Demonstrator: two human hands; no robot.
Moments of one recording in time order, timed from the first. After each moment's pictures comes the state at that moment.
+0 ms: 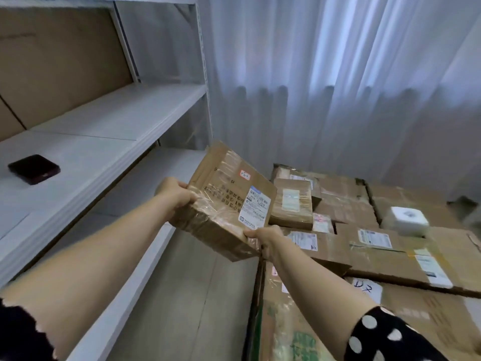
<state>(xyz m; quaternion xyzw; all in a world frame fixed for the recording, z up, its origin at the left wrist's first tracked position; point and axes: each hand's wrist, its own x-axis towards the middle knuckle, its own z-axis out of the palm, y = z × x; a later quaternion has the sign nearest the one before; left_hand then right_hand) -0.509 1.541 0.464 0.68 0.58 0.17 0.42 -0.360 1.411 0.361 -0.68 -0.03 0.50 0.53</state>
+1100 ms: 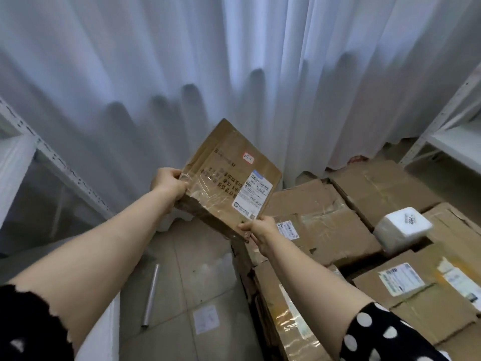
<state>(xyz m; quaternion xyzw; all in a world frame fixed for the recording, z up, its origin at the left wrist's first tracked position) 0.001 1.966 0.403 0.79 0.41 0.08 0.45 0.046 1.781 0.283 -0.64 0.15 0.33 0.67</state>
